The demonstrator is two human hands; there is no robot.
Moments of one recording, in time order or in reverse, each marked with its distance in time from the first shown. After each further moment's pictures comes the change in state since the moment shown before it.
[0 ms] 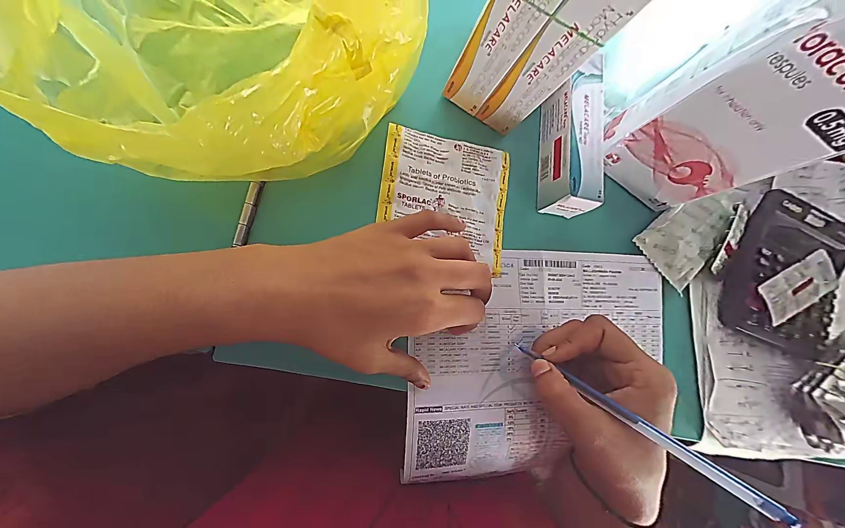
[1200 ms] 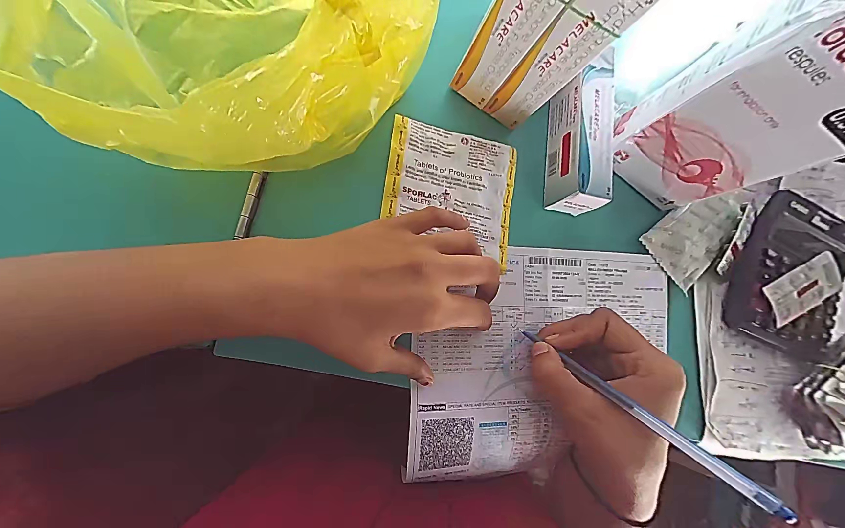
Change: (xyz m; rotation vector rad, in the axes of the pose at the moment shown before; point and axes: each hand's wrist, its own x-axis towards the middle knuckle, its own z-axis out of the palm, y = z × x) left_hand 0.000 0.000 0.003 0.019 0.002 -0.004; right_hand 0.003 -0.004 0.006 -0.156 0.117 0.068
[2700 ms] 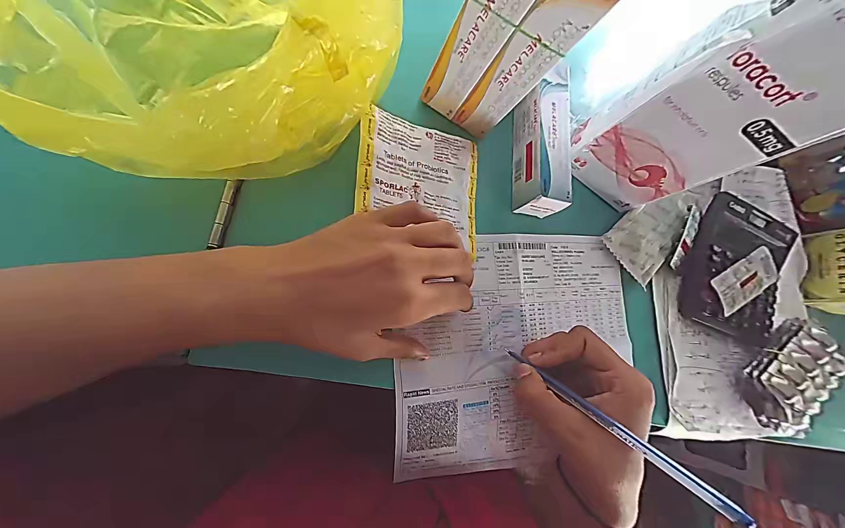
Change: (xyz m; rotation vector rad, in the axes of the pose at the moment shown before) left_hand 0.003 -0.001 0.002 0.096 0.126 0.016; right_hand -0.014 0.005 -0.012 0.055 -0.035 -0.045
